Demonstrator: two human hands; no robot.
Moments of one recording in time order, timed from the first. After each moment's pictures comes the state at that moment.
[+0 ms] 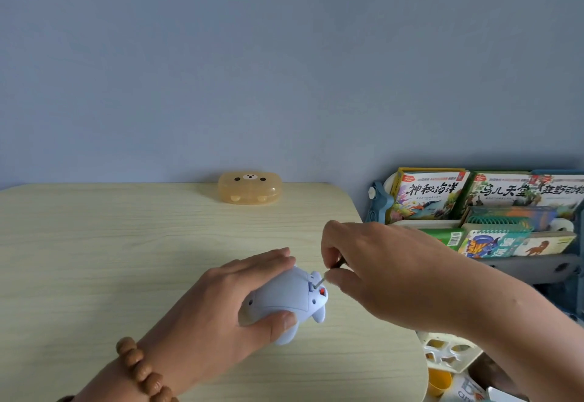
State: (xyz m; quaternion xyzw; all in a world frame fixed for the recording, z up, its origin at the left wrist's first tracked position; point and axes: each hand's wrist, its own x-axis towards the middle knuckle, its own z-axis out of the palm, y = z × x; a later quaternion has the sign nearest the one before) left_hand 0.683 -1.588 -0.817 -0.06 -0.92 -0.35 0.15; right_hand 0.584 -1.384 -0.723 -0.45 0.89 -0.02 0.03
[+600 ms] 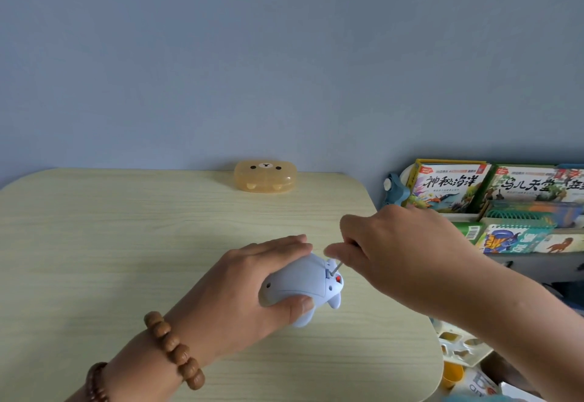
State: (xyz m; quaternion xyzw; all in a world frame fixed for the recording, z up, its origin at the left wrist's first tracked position) left_hand 0.685 -1.587 -0.815 -0.05 -0.92 -0.35 0.15; right_hand 0.586 -1.394 -0.731 -0.43 0.90 0.04 -0.06
